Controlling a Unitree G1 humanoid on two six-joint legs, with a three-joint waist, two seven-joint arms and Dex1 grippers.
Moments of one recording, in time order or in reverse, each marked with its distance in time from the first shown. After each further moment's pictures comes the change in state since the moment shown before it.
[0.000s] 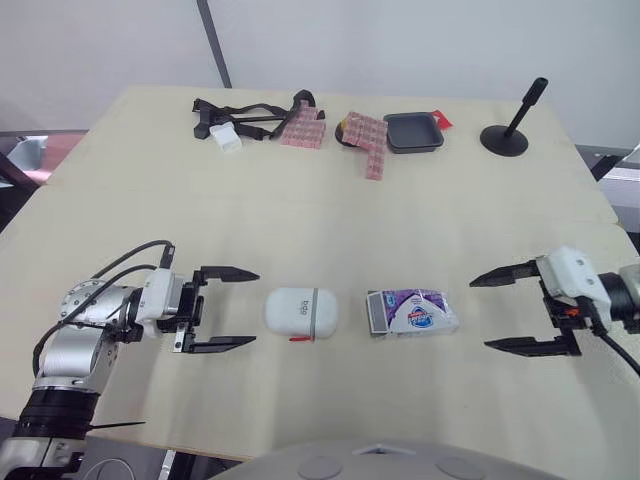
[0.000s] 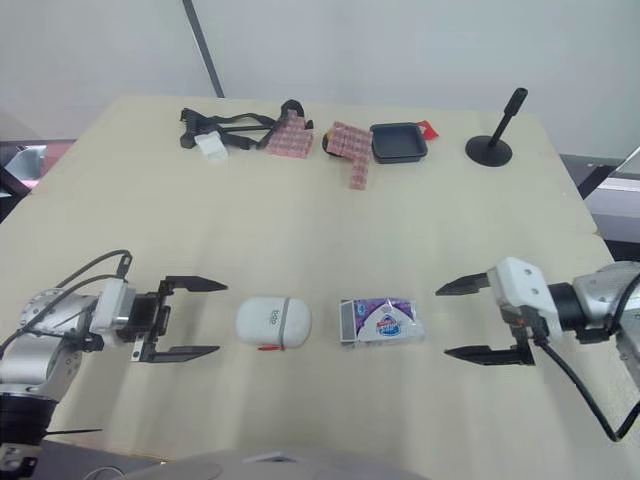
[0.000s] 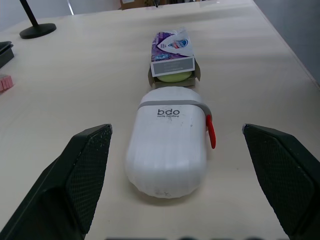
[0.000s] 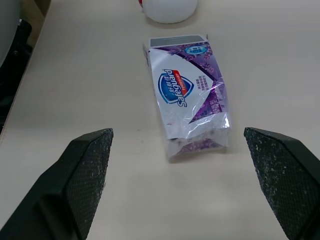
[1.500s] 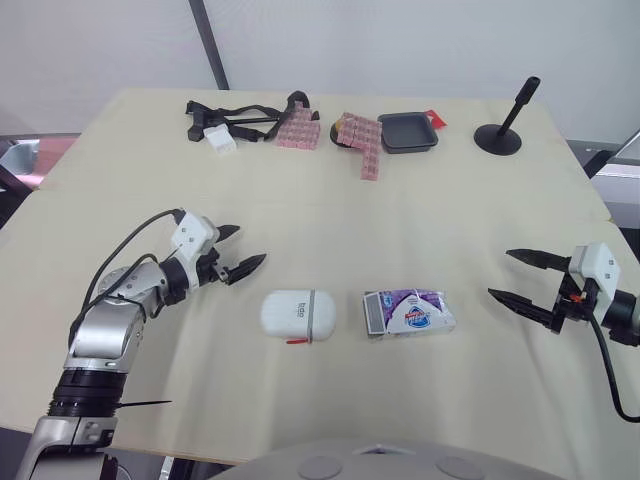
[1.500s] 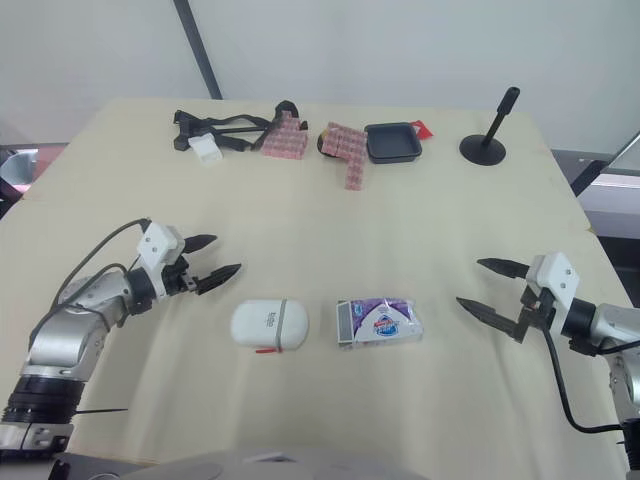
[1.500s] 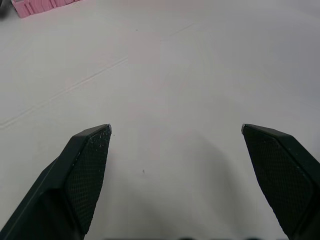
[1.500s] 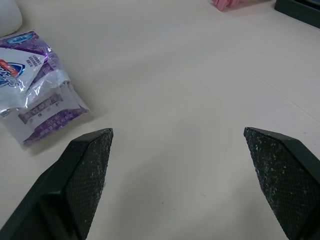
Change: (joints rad) left arm -0.114 -0.102 0.001 -0.053 0.216 0.499 0.702; right arm 0.034 0.254 -0.157 0.359 -0.027 -0.182 -0.245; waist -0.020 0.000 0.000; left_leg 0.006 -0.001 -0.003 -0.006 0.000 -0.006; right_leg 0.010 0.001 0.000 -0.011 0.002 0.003
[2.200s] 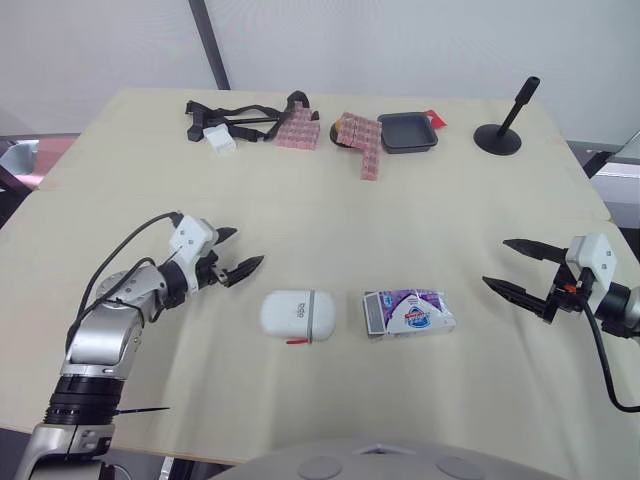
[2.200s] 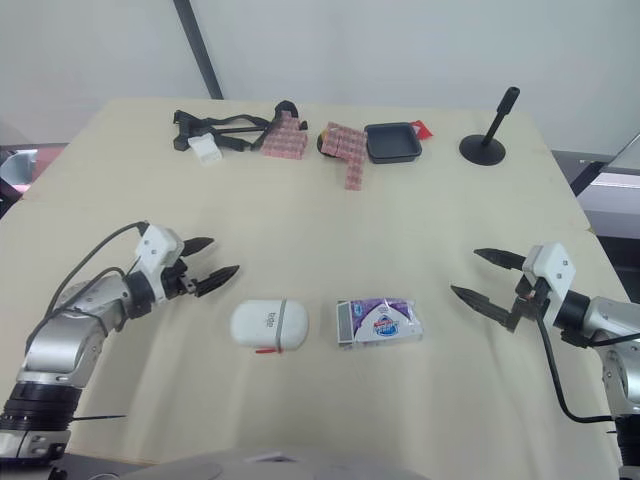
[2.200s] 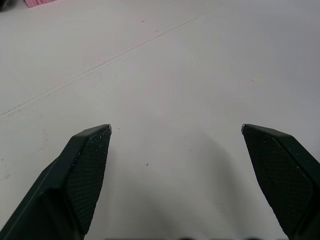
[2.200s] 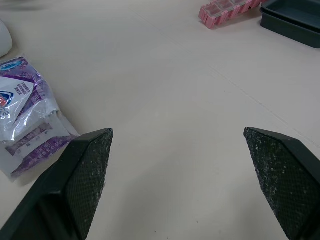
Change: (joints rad) left arm 0.035 0.002 0.006 -0.048 0.001 0.044 0.039; right arm -0.017 0.019 -0.001 -0.054 0.022 0.055 -0.055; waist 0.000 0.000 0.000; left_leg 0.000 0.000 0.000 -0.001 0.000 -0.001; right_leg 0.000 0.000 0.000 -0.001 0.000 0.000
